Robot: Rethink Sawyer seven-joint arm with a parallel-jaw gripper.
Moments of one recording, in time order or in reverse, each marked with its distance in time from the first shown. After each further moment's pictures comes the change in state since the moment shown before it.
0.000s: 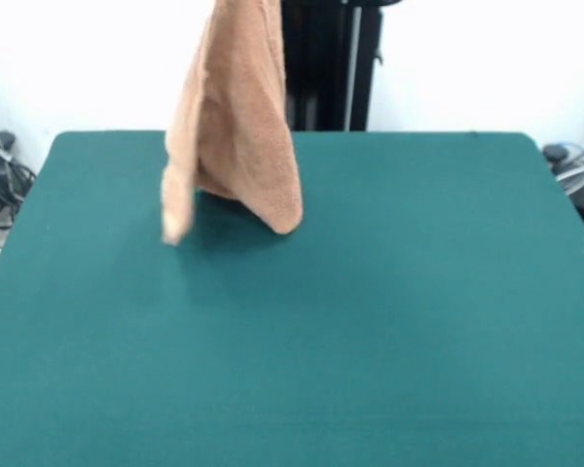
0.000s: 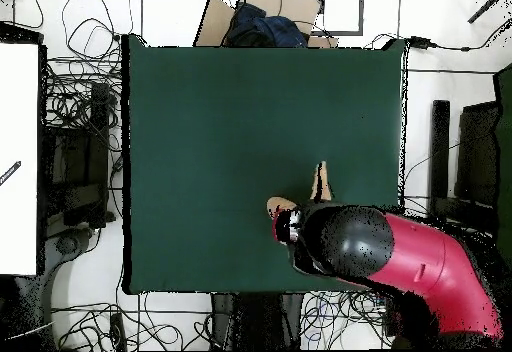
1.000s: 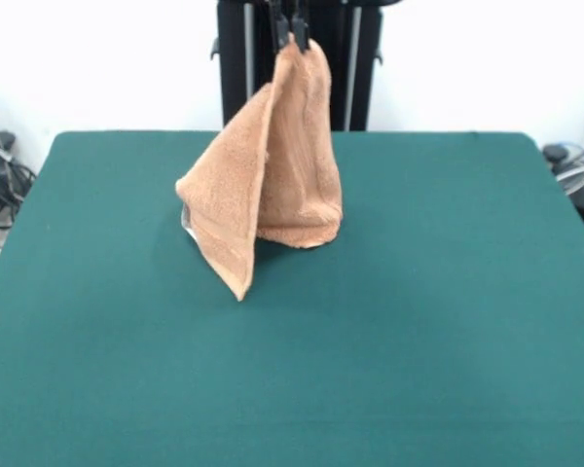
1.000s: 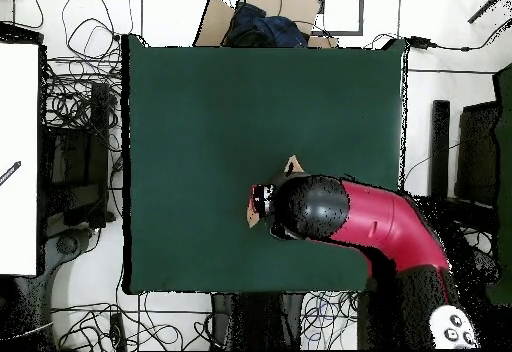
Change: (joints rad) arm 0.085 0.181 0.000 -0.056 0.001 -0.152 0.000
